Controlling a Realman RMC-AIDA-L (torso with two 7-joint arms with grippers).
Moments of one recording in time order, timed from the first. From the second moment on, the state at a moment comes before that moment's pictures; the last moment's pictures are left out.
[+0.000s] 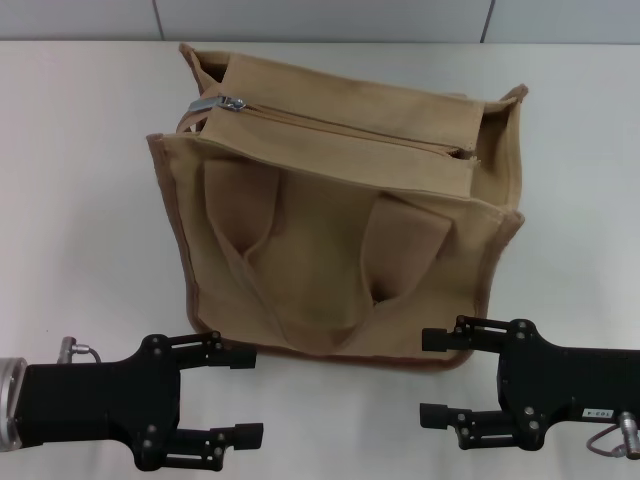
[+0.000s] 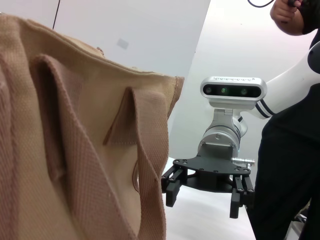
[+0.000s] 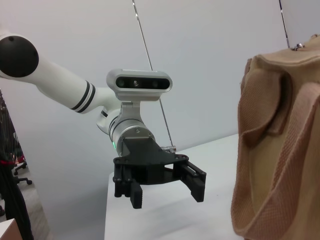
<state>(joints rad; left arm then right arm) -0.34 -1.98 0.96 0.39 1.82 1.83 -1.02 0.45 2.08 -0.60 -0.35 -2.15 -1.78 0.93</state>
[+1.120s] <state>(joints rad) -0.39 -2.06 0.57 0.38 1.72 1.99 -0.99 0.44 2.08 -0.60 -0.35 -2.15 -1.78 0.93</state>
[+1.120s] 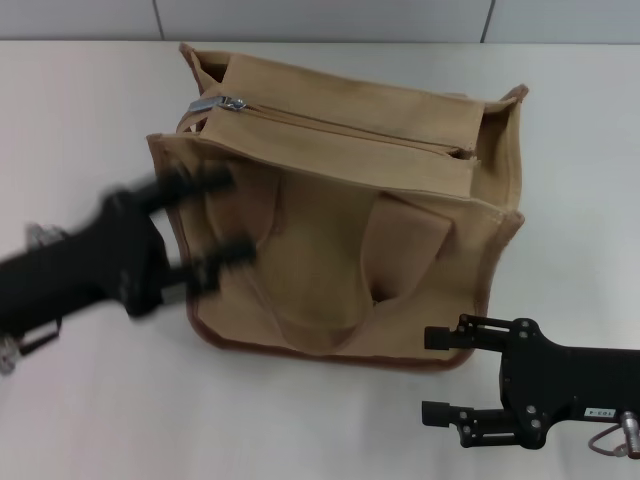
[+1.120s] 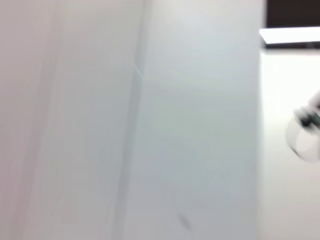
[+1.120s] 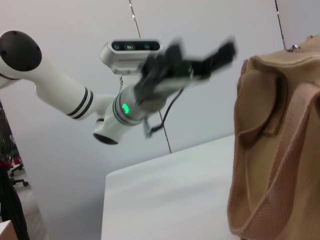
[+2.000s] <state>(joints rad) -0.36 -1.98 0.54 0.37 1.63 1.66 -0.78 0.44 2.08 -0.60 -0.36 -2.13 -1.78 0.93</state>
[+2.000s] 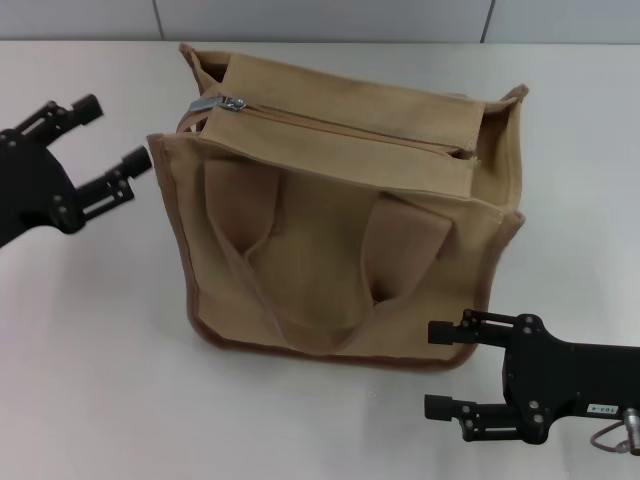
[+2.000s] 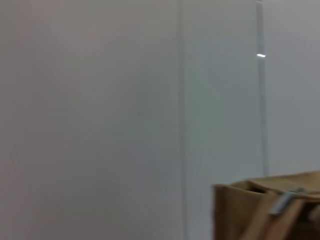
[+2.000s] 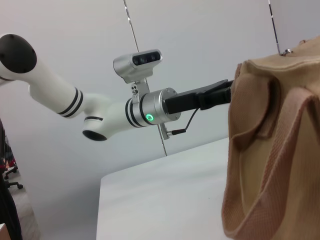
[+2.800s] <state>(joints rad) -0.40 -2.07 0.34 0.33 1.65 1.60 -0.46 0.44 2.08 -0.59 -0.35 -2.13 -1.79 0.94</state>
